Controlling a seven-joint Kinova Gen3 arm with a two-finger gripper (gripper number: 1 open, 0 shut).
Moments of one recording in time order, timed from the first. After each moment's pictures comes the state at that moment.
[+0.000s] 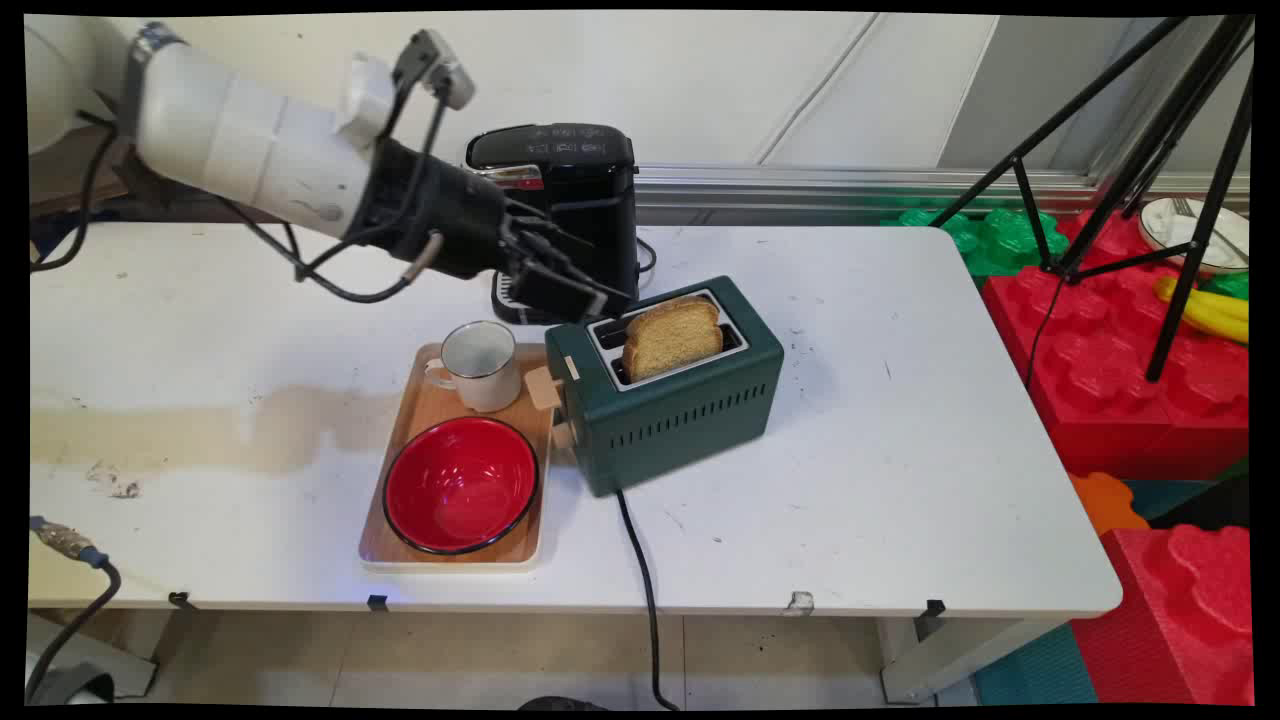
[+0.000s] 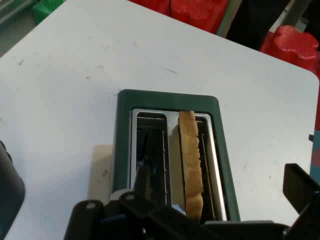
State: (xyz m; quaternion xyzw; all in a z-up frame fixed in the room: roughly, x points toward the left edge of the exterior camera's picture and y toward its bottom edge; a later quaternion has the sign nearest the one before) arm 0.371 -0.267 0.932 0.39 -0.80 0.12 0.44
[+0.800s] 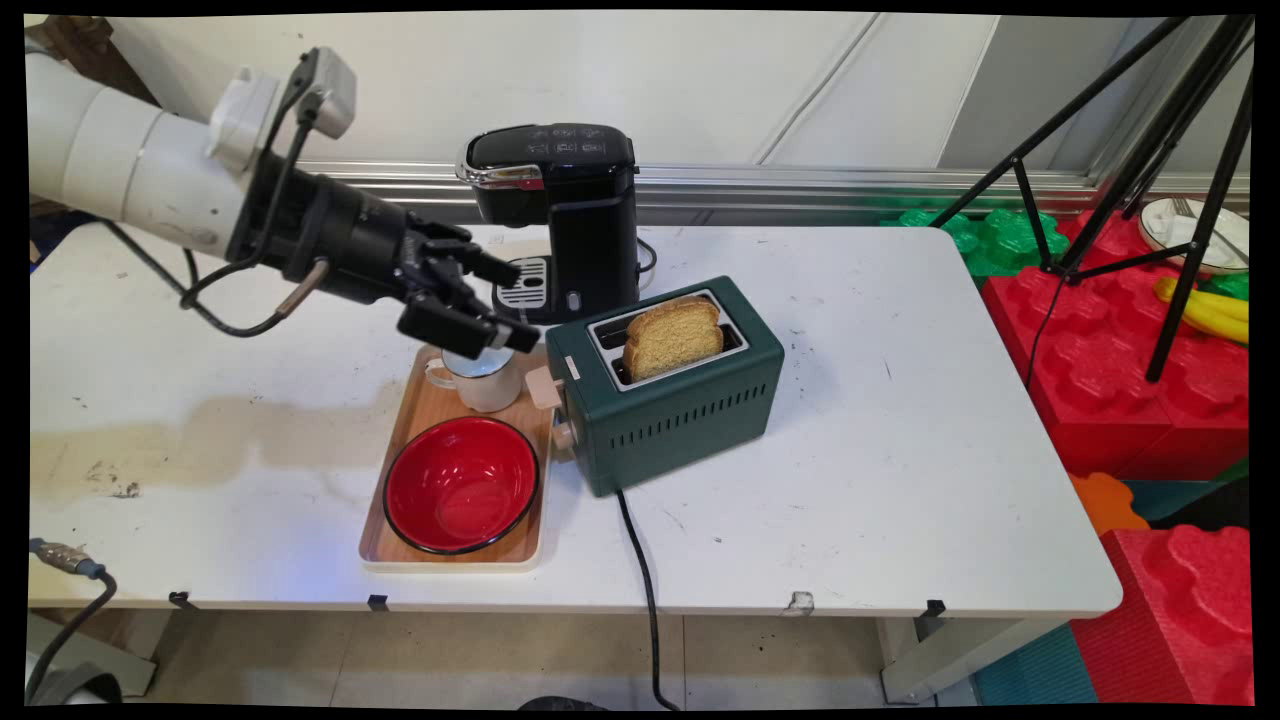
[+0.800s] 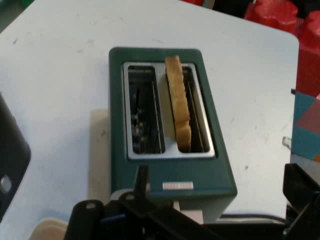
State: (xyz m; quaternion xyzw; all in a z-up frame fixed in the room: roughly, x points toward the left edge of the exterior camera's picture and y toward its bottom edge) arm 0.422 -0.221 0.932 0.36 -0.82 0.12 0.43
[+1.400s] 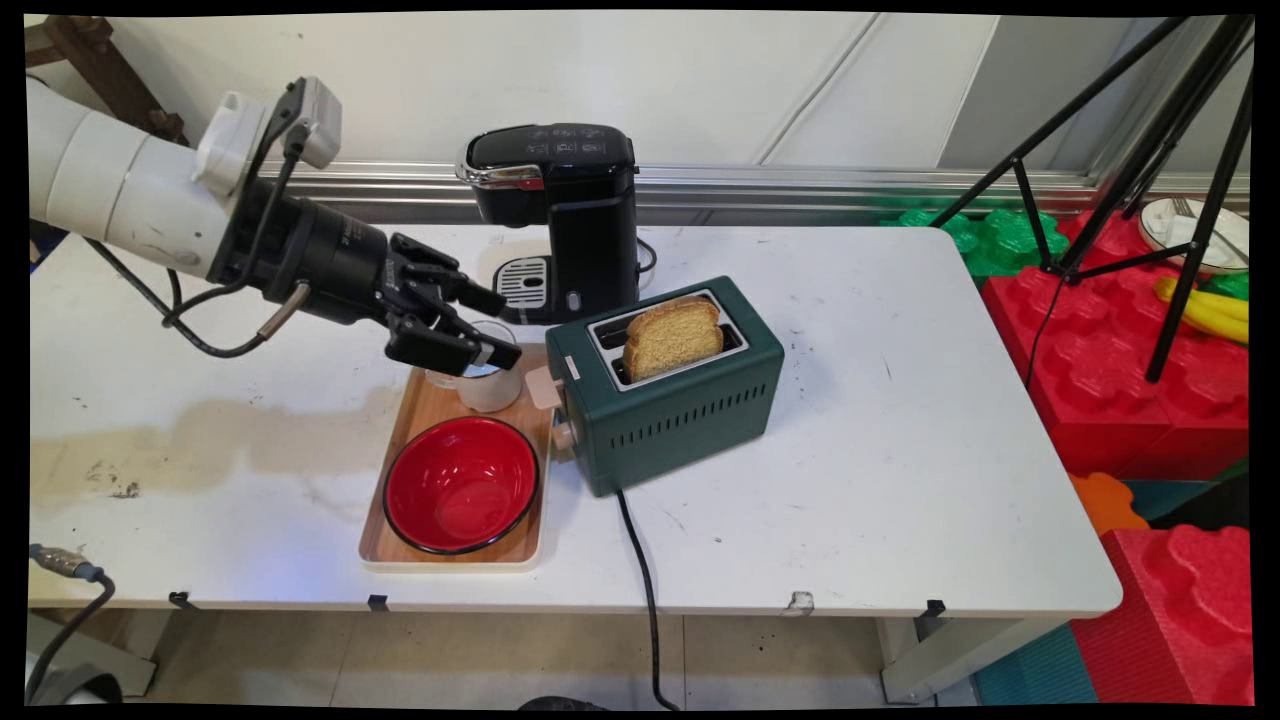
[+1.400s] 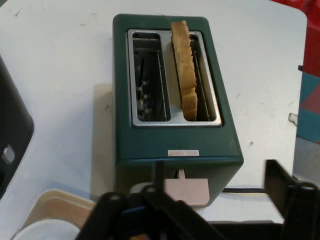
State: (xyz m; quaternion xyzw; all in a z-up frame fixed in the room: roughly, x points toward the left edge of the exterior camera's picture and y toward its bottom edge) arm 0.432 -0.212 0.921 0.36 -0.83 0.11 0.41
